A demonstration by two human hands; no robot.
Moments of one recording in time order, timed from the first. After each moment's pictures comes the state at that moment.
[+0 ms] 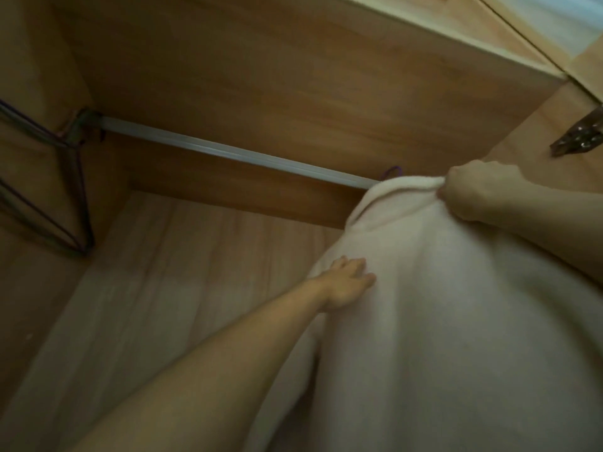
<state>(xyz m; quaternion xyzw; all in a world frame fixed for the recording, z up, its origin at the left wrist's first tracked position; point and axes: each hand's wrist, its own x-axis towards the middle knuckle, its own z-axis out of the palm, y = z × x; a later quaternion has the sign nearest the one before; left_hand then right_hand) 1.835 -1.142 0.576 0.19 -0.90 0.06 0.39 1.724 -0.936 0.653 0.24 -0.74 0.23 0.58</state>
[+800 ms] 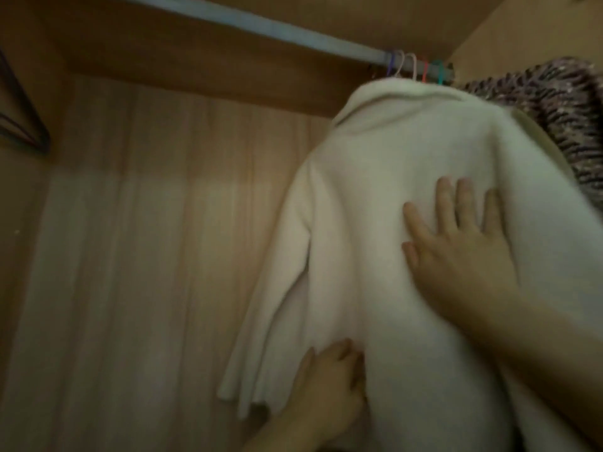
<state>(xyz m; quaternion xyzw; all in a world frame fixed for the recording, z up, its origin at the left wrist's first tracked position) 1.820 -1.168 0.267 0.18 -0.93 0.01 0.32 1.728 -0.992 0.406 0.29 -0.74 0.13 0.59</state>
